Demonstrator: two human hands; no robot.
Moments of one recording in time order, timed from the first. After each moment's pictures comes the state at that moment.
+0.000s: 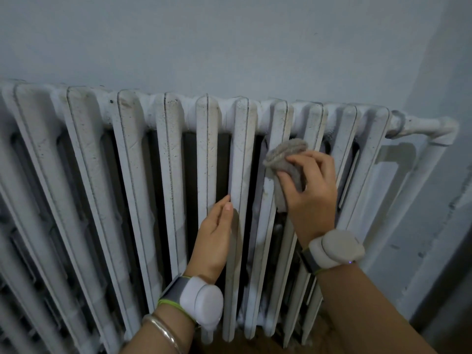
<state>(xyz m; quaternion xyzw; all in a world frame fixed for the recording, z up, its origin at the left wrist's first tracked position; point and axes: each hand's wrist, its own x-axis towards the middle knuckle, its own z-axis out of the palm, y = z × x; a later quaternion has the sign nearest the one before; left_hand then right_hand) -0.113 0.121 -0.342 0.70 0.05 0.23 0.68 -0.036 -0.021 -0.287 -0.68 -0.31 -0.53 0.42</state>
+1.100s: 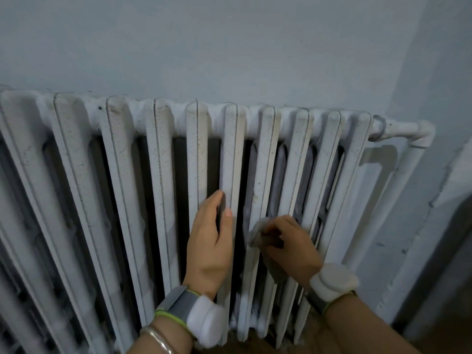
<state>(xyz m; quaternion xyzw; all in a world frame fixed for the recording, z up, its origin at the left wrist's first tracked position) -0.116 0.108 -0.343 0.76 0.01 0.38 0.53 -0.036 -0.051 -0.359 -0.85 -0.34 -0.19 0.35</state>
